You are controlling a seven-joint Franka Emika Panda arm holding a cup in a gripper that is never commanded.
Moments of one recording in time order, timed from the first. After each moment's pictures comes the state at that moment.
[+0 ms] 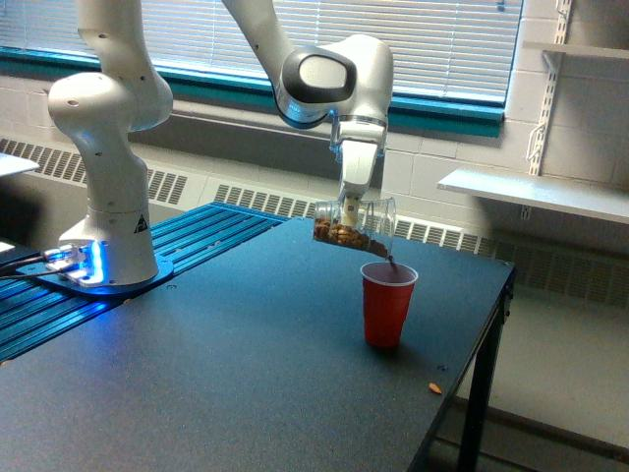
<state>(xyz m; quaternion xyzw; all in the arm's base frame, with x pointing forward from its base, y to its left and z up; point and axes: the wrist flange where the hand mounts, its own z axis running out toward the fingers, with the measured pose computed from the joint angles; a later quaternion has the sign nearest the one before) 0.475 0.026 0.309 0.96 -0.17 0.10 0.18</state>
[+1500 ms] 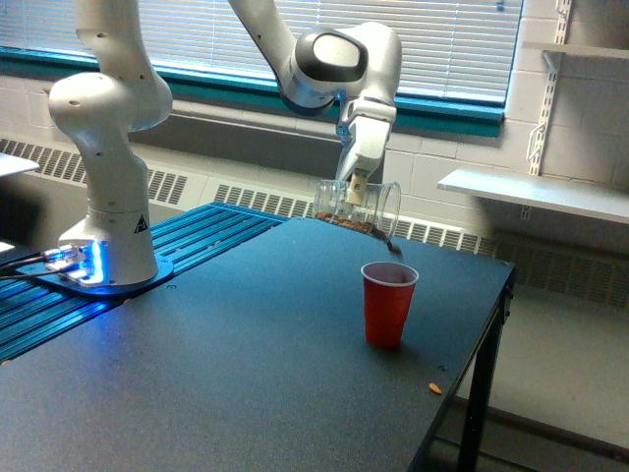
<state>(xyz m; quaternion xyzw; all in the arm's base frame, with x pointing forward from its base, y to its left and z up) 0.476 0.041 0.333 0.96 -0.12 0.10 0.24</state>
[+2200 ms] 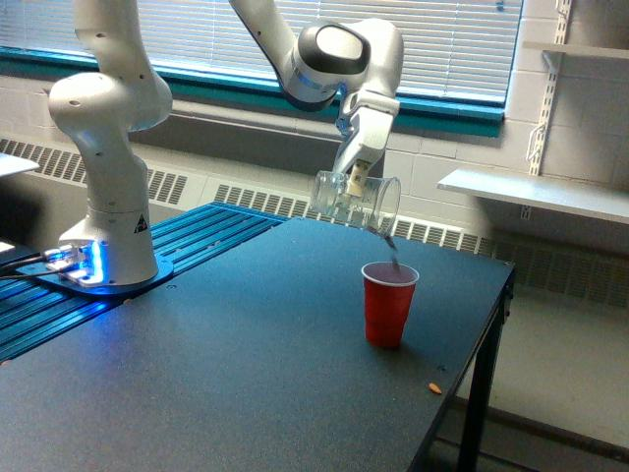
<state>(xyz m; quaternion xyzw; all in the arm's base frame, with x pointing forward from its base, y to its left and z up) 0.476 0.040 0.344 0.95 -0.10 0.09 0.27</state>
